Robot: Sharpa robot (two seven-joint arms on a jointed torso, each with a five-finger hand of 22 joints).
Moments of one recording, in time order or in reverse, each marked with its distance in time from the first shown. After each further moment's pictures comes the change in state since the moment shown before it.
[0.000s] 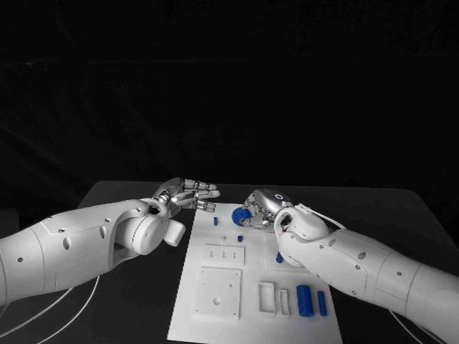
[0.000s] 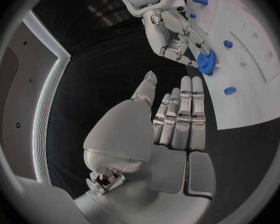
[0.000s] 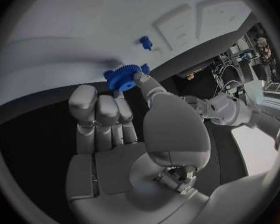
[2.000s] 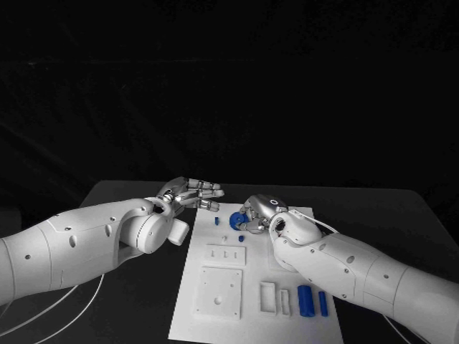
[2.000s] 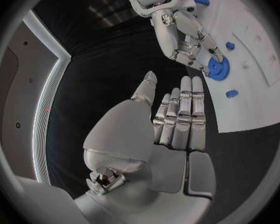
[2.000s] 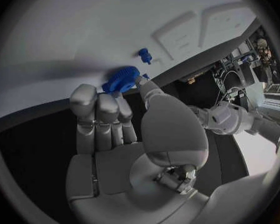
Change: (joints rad) left arm 0.000 0.011 0.000 -0.007 0.000 0.001 0.001; left_hand 0.000 0.000 0.000 0.000 0.000 -0.004 -0.004 0.000 0.000 0.000 0.000 0.000 0.000 0.000 0.000 0.000 0.000 0.000 0.000 0.000 0.000 -0.001; right arm -0.006 0.064 -0.030 -0.075 -0.004 0.008 -0.005; right_hand -0.009 0.010 -0.086 0.091 -0.080 -0.079 0.014 0.005 0.000 -0.013 0.005 -0.023 -0.031 0.000 0.000 -0.027 -0.022 -0.001 0.000 0.000 -0.033 0.000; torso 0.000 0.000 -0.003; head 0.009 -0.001
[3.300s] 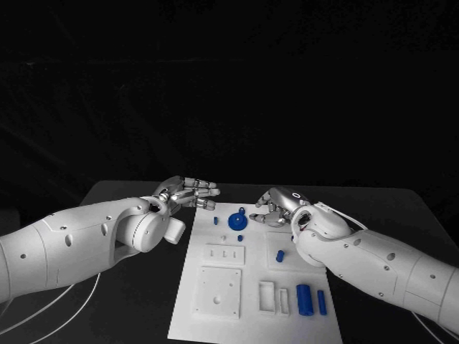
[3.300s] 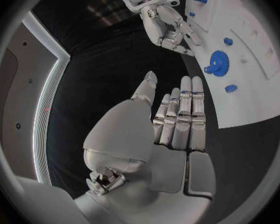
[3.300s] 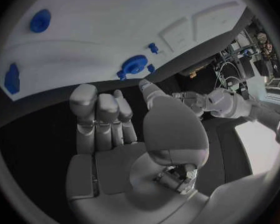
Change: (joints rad) left arm 0.000 -0.019 0.000 -0.002 -0.002 -0.001 0.000; left_hand 0.000 0.000 0.003 -0.003 0.005 -0.004 -0.004 0.000 0.000 0.000 0.000 0.000 0.000 0.000 0.000 0.000 0.000 0.000 0.000 0.000 0.000 0.000; right arm 0.003 -0.170 0.045 0.174 0.043 0.015 -0.002; right_hand -0.043 -0.005 0.010 0.089 -0.066 0.005 0.003 0.000 0.000 -0.003 0.004 0.003 0.001 0.000 0.000 0.000 0.004 0.000 0.000 0.000 0.000 0.001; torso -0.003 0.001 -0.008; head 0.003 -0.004
